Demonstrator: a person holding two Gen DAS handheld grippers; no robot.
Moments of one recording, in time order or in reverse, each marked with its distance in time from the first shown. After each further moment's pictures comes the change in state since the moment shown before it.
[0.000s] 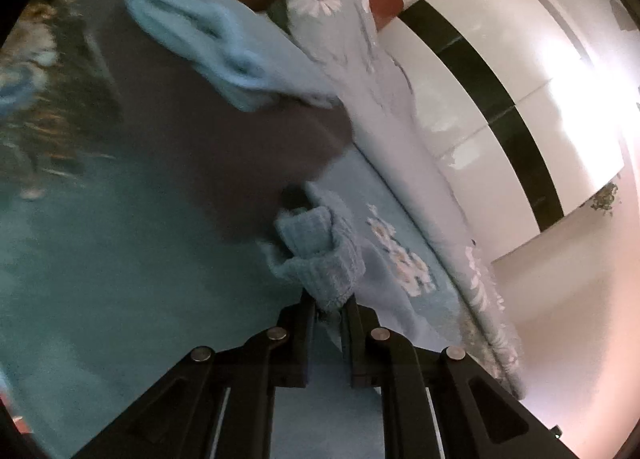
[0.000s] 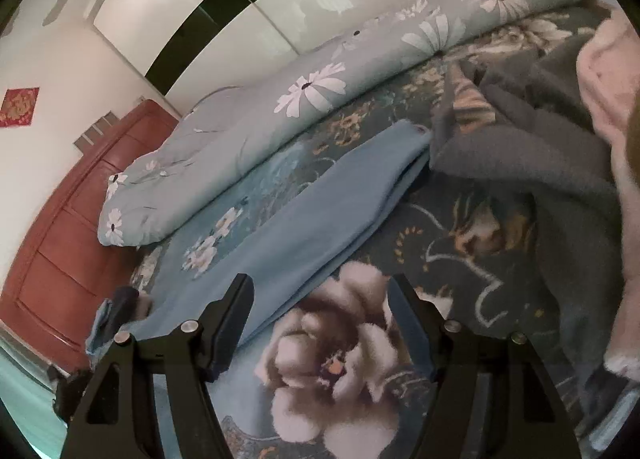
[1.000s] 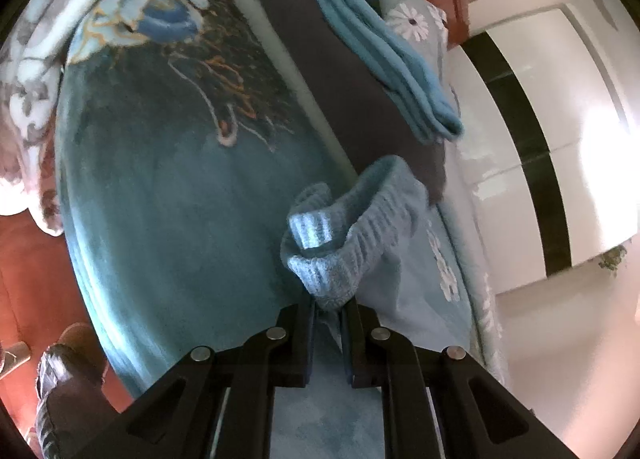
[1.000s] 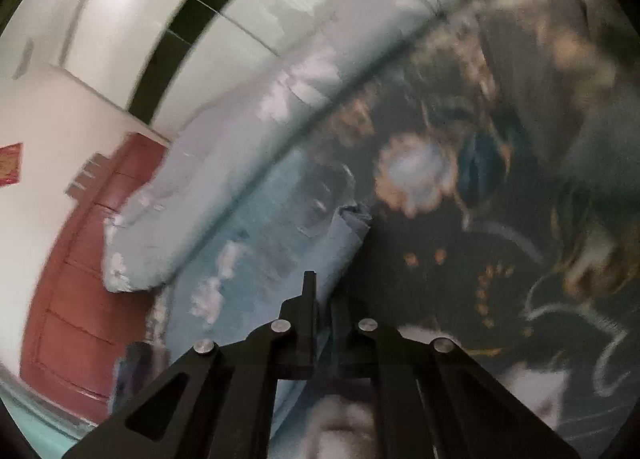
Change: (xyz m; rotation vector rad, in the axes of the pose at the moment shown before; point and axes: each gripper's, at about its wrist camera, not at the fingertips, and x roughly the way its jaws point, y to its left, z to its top) left arm -0.054 0.100 -0.008 -0.209 0.031 0.025; right arm 0.065 0.011 0.039 0.140 -0.035 0.053
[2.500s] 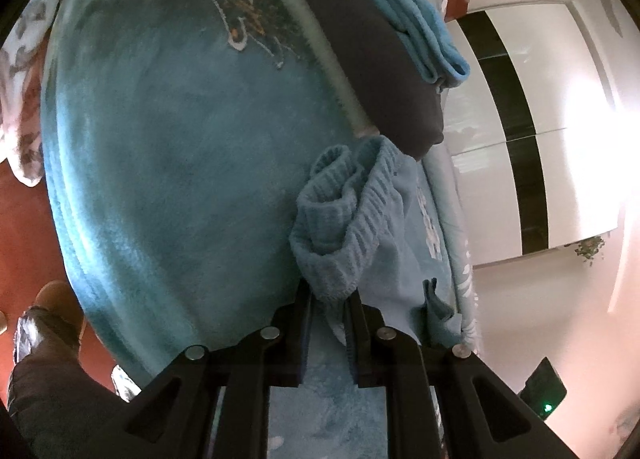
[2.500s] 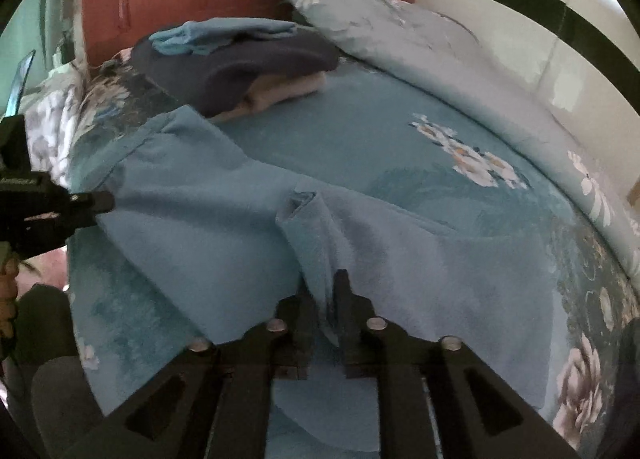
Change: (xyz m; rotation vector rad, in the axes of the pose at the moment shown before) left arm 0.009 0.030 -0.024 -0.051 0.139 -0.095; right arm 0.036 0.262 -0.334 -1.199 0.361 -0.040
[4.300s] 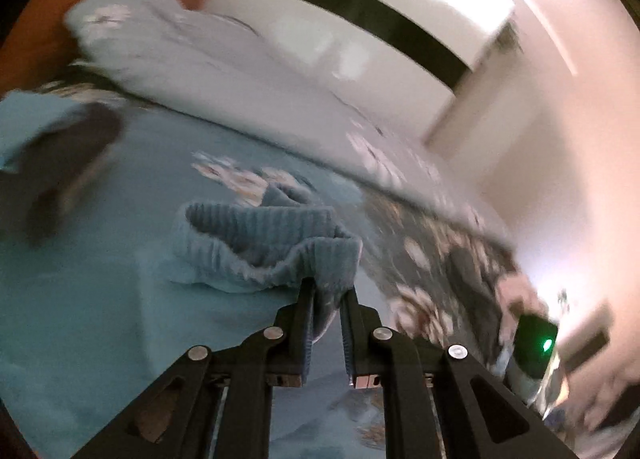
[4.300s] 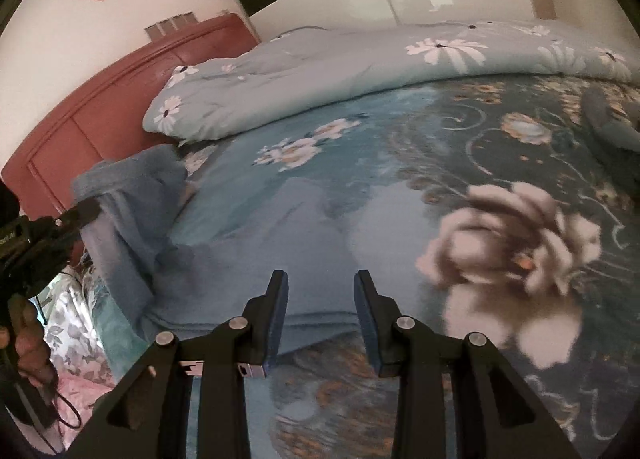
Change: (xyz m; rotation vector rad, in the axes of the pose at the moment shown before) left arm 0.092 -0.290 -0.138 0.825 0.124 -0.033; right arm -0.087 -0.209 -0.123 0.705 -0.209 0.043
